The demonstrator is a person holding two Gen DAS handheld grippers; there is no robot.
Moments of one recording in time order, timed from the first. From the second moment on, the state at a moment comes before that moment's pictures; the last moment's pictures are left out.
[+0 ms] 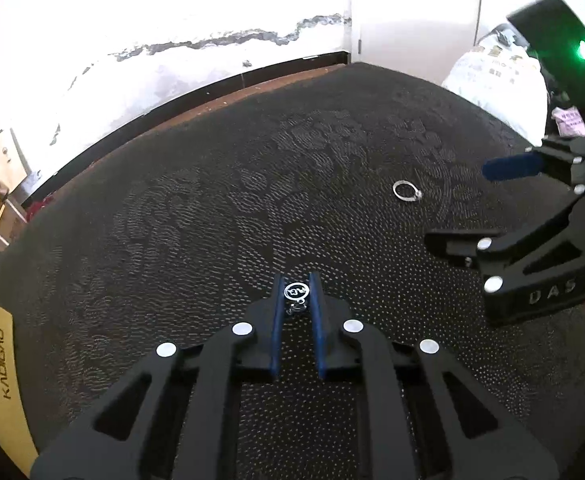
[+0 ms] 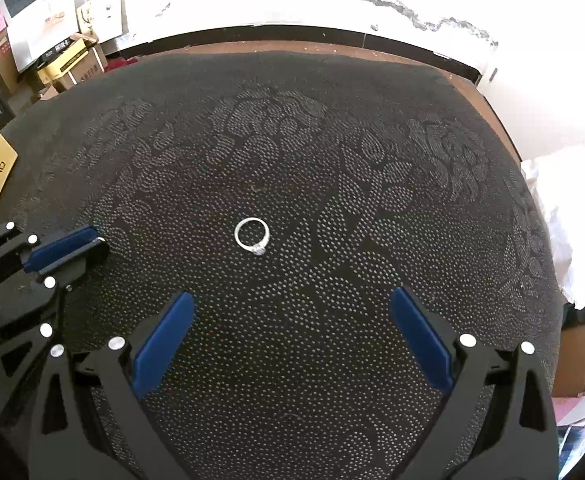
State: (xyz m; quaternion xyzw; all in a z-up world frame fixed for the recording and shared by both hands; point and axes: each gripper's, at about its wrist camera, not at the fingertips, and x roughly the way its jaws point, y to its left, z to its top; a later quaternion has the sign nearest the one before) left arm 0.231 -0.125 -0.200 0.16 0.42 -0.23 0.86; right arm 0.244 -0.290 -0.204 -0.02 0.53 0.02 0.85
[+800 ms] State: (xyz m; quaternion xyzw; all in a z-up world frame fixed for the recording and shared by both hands) left arm 0.248 -0.081 -0.180 0.11 0.44 -0.18 0.87; right arm 0.267 -0.274 -0.203 -0.03 0.50 0.06 0.86
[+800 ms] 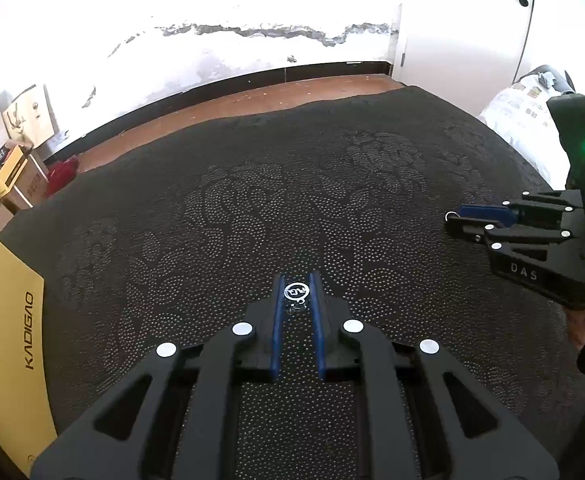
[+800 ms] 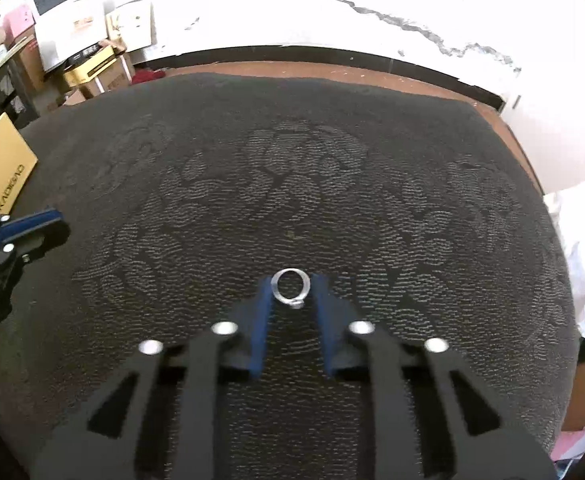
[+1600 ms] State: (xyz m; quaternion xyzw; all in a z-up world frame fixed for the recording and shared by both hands) left arm 0.216 -0.048 -0.139 0.08 0.44 -0.14 0.88; right arm 0.208 -0.225 -0.137 -0.07 0.48 0.07 0.87
